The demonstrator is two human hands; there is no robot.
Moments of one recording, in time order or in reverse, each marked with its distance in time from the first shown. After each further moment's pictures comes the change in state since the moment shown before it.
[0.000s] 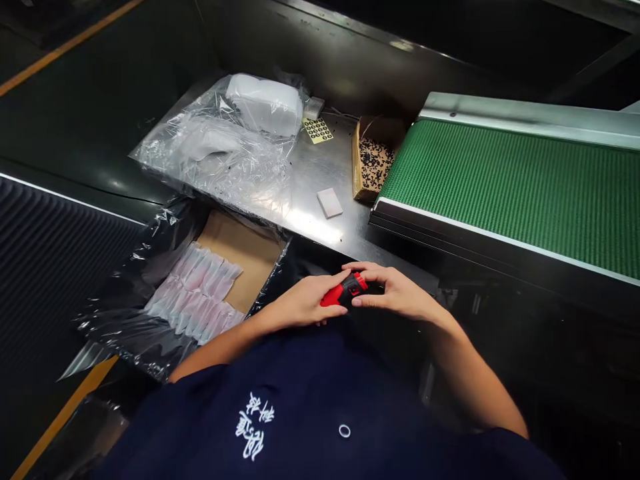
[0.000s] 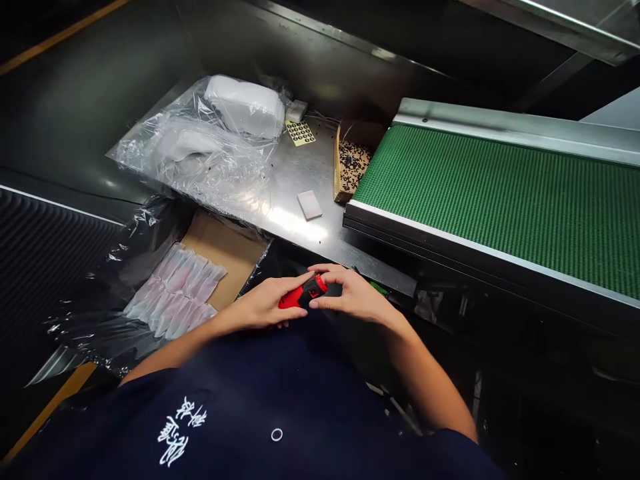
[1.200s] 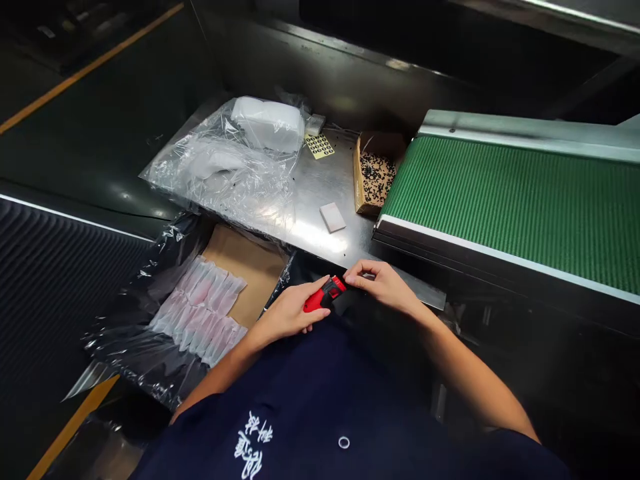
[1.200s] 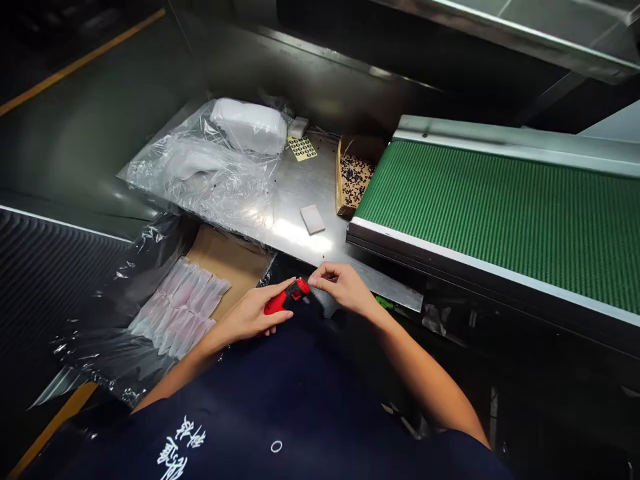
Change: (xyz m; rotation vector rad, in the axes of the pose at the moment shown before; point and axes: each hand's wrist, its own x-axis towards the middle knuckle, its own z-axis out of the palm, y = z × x) left_hand -0.012 -0.009 -0.025 -0.172 0.184 -0.160; right_hand 0.047 0.004 0.000 0.116 0.176 0.025
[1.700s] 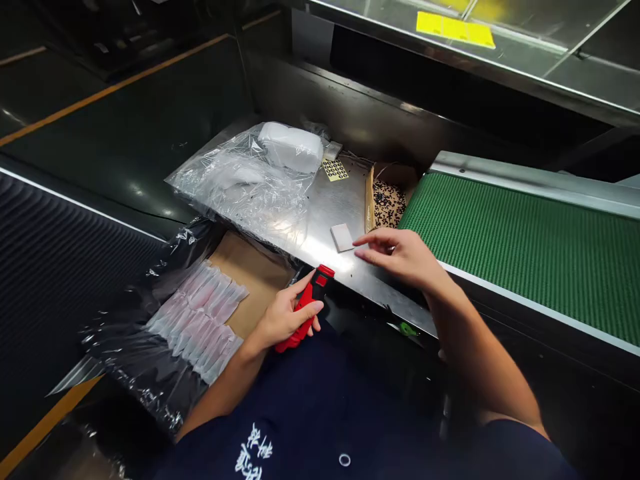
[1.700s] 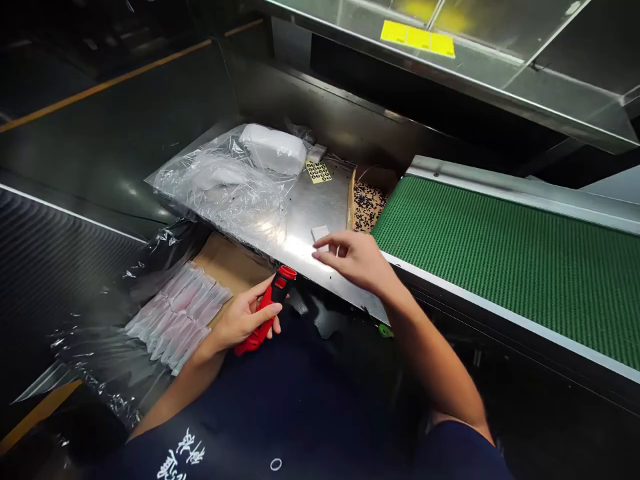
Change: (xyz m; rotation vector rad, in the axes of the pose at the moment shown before) left_hand -0.007 0.010 -0.013 -0.417 0.175 0.000; right_hand 0.055 -0.084 -0.039 -0.461 0.147 -0.255
